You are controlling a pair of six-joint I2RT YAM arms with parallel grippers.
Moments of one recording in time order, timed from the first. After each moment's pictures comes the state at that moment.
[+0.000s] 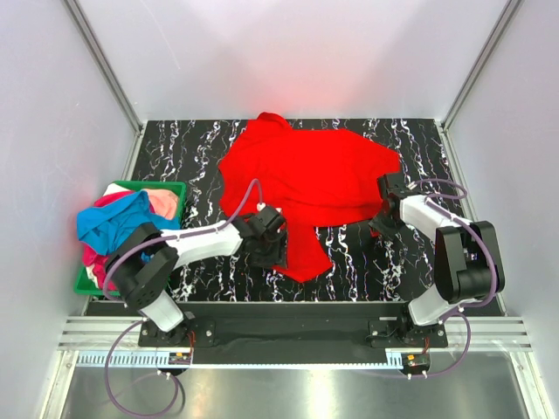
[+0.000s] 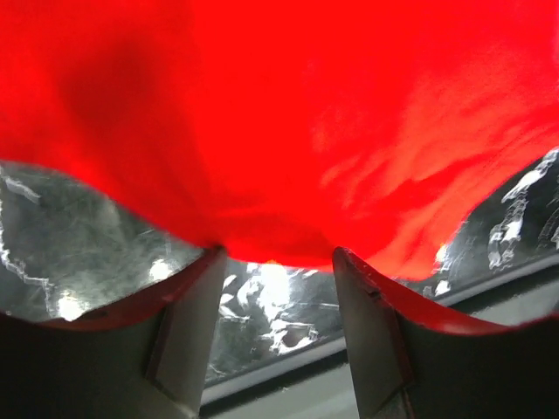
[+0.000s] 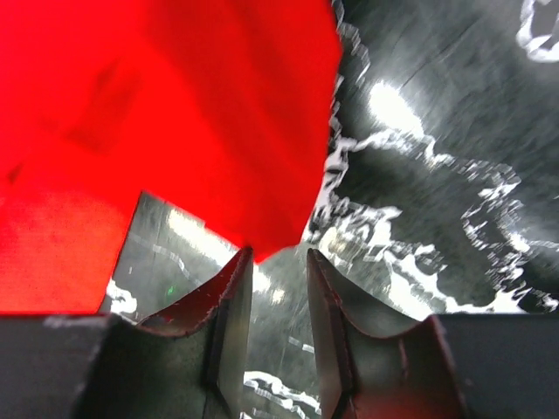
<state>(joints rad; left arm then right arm) -0.84 1.60 0.87 -0.43 0.07 -0.77 0.15 1.57 0.90 -0.60 0.20 0.94</state>
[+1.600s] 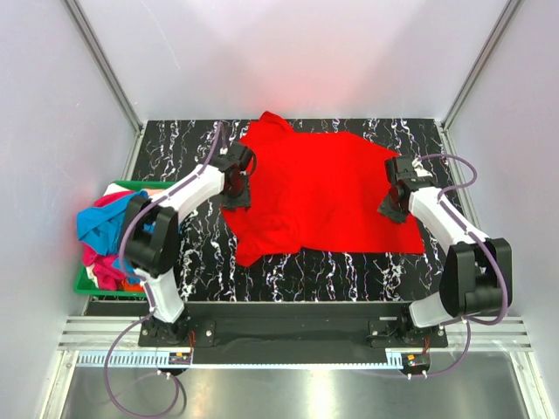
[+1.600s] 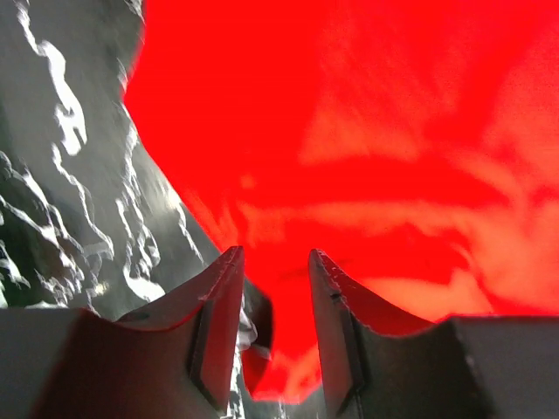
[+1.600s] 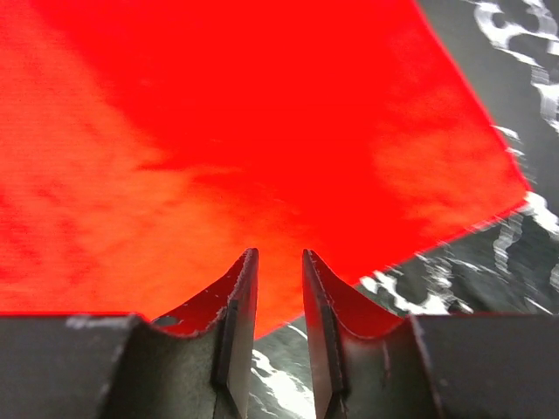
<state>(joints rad) -0.44 1.80 1.38 -0.80 -0.11 -0.52 0.14 1.47 1.05 -0.73 0.29 0.74</state>
